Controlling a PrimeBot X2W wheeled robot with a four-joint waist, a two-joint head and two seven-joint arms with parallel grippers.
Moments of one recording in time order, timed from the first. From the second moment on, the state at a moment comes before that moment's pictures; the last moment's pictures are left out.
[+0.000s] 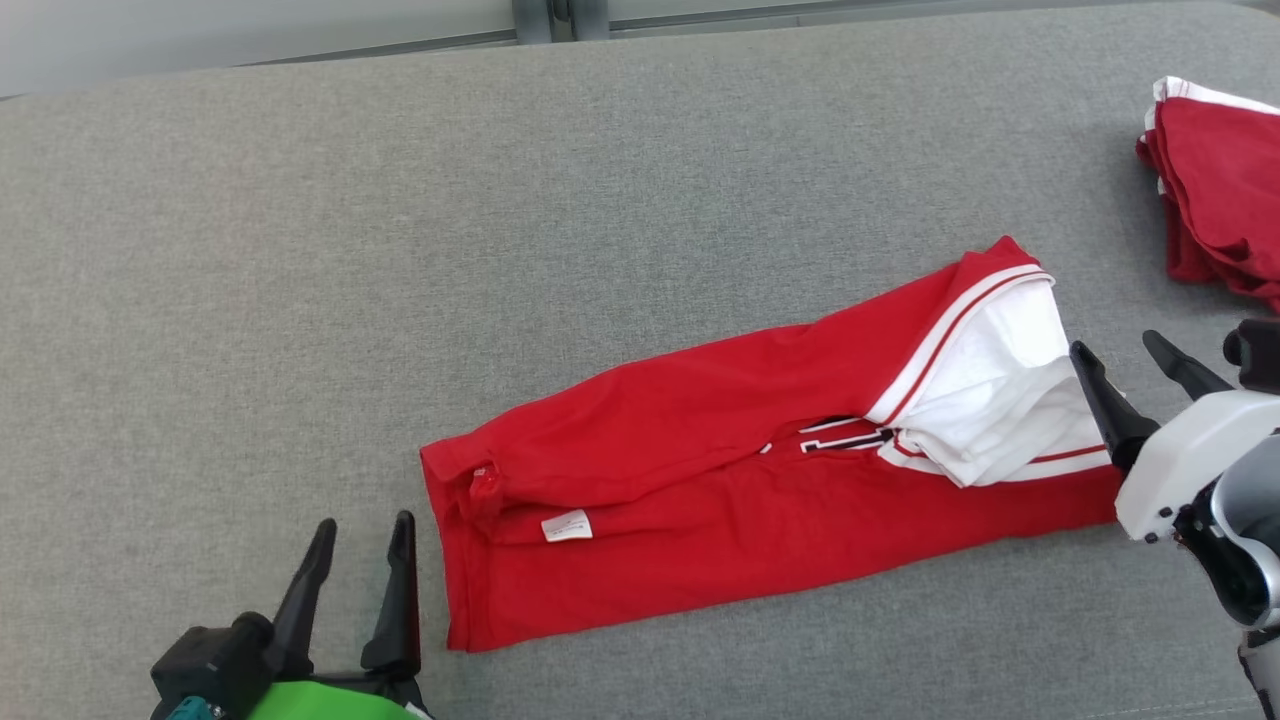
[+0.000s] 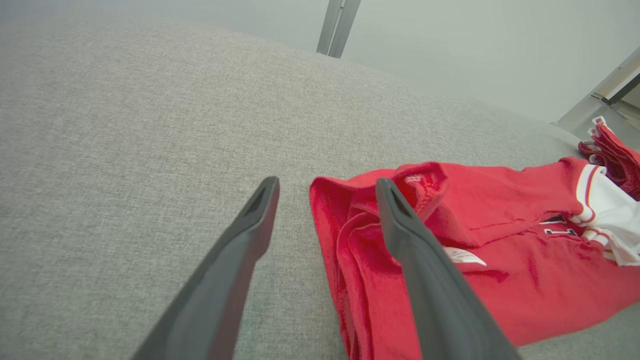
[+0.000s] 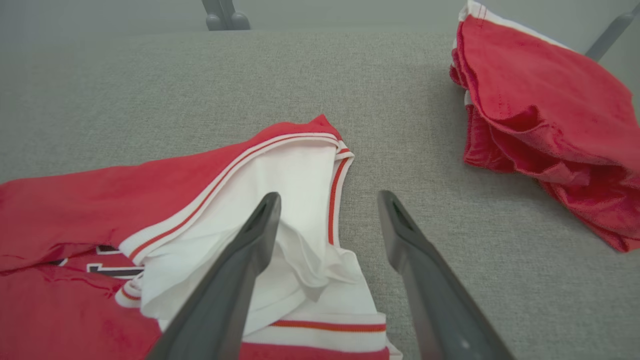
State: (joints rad) left arm 0.07 0.39 -0.46 -0.10 -0.73 0.23 -0.24; right arm -0.20 -0.41 0.02 0.07 0.46 0.13 0.30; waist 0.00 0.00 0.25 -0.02
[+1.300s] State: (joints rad) left arm 0.14 0.05 -0.17 -0.02 -0.36 -0.03 -0.26; right arm -0.34 -0.53 -0.18 0.32 0.77 0.13 0.47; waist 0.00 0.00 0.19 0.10
